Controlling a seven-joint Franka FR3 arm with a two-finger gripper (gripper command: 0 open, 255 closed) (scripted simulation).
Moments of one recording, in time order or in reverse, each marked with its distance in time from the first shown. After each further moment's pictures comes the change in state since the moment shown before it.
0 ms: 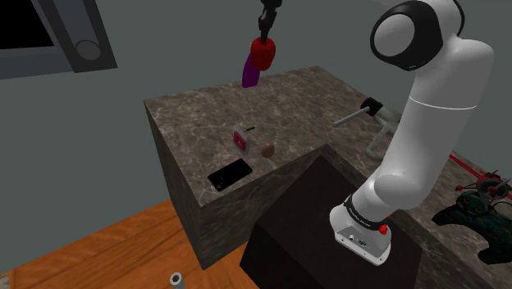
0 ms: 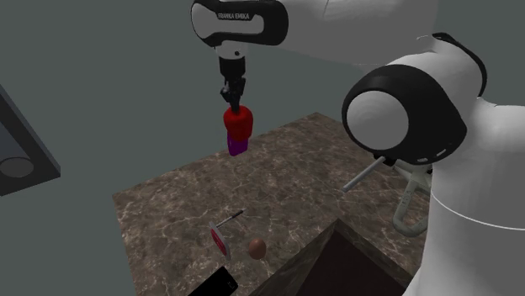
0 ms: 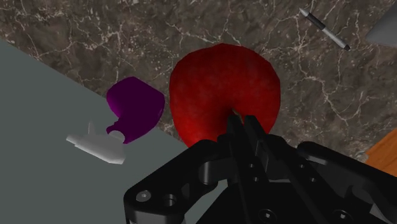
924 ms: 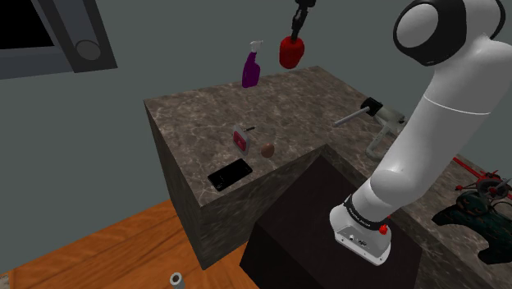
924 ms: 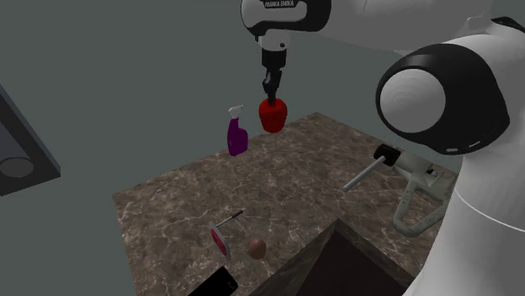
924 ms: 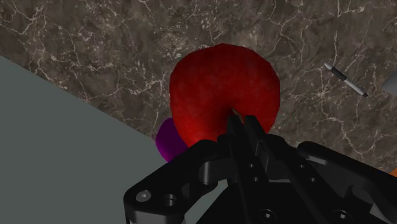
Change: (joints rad) arm -0.125 -0.121 -0.072 -0.138 0.009 0.017 -0.201
